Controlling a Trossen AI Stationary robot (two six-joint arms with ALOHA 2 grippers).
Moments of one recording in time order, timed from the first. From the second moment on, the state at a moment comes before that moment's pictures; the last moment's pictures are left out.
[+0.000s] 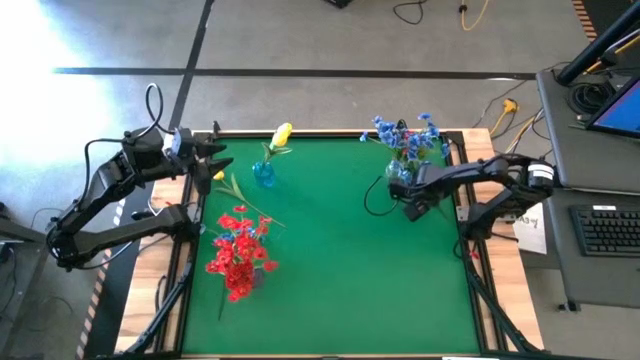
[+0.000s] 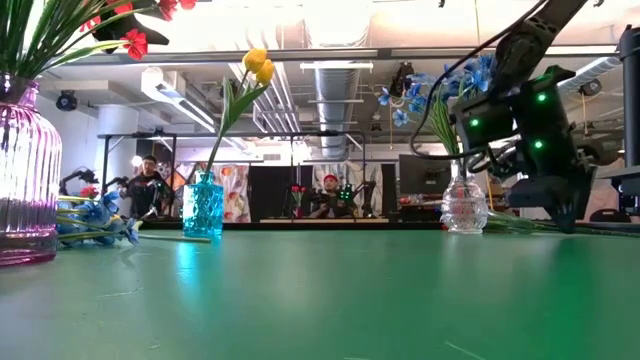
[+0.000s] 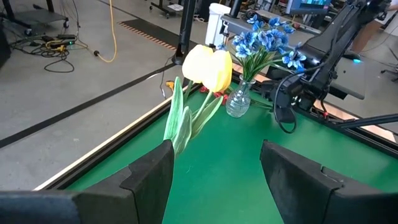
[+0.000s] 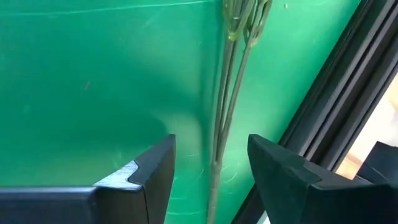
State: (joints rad) left arm 0.61 0.54 0.92 -0.69 0.14 -0.17; right arm -0.34 1.51 0.70 -1.05 0.33 0.72
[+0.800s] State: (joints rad) left arm 0.61 0.54 0.92 -0.69 0.14 -0.17; right arm -0.45 1.51 0.70 -1.03 0.25 0.55
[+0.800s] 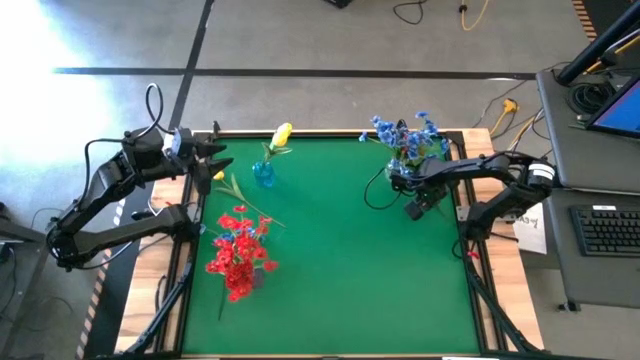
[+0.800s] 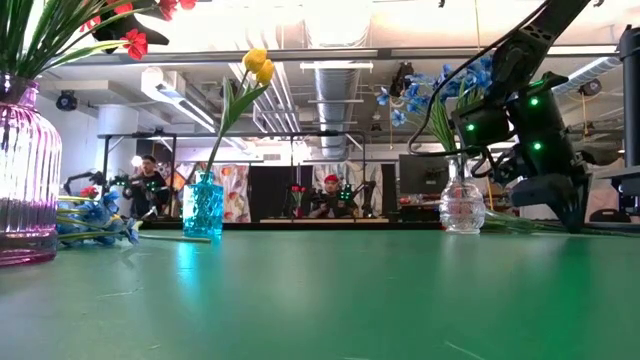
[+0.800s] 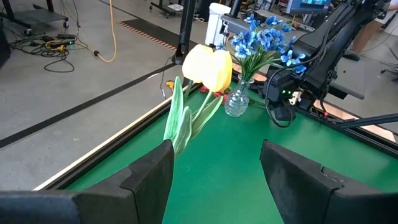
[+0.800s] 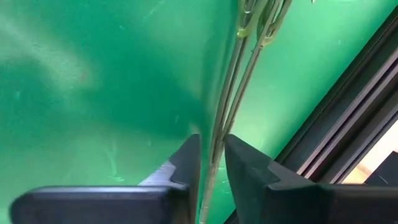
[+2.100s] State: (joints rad) left arm 0.61 0.54 0.92 -0.68 0.14 -0.21; right arm -0.31 1.21 0.70 -1.17 0.00 0.80
